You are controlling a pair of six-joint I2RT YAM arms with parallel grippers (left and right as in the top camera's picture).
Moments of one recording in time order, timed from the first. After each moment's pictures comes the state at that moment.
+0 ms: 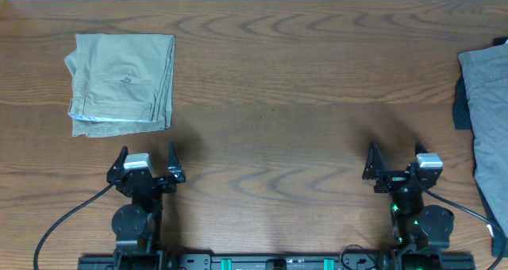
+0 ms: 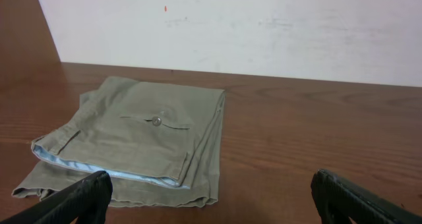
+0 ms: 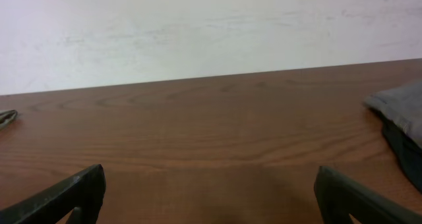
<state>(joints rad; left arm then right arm) 0.00 0.01 0.02 -0.11 -0.08 -0.06 -0.02 0.01 0.01 -0.06 -0.07 0.15</state>
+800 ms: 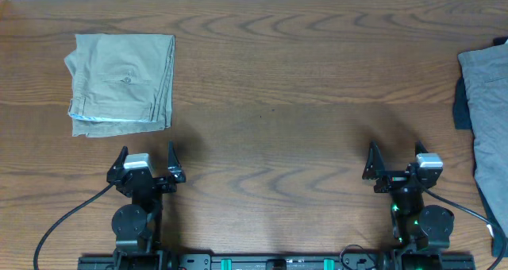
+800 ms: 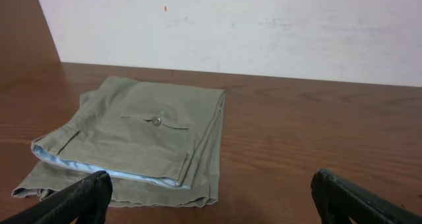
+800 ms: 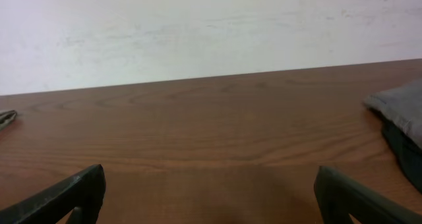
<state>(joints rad) 0.00 0.01 0.02 -0.11 -0.08 -0.06 -0.02 0.01 0.01 -0.06 -0.07 0.15</state>
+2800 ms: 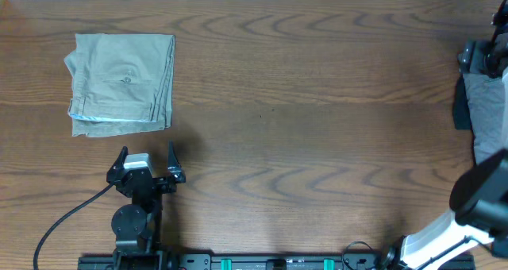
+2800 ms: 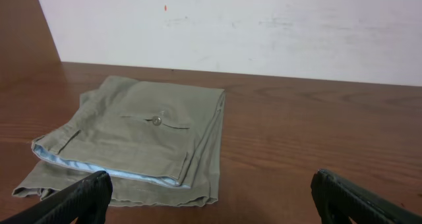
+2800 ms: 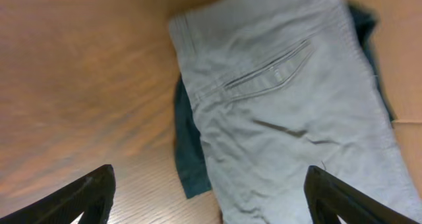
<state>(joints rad) 0.00 0.01 0.03 -0.12 -0.08 -0.06 -0.40 1.92 1.74 -0.87 0.22 -0.19</state>
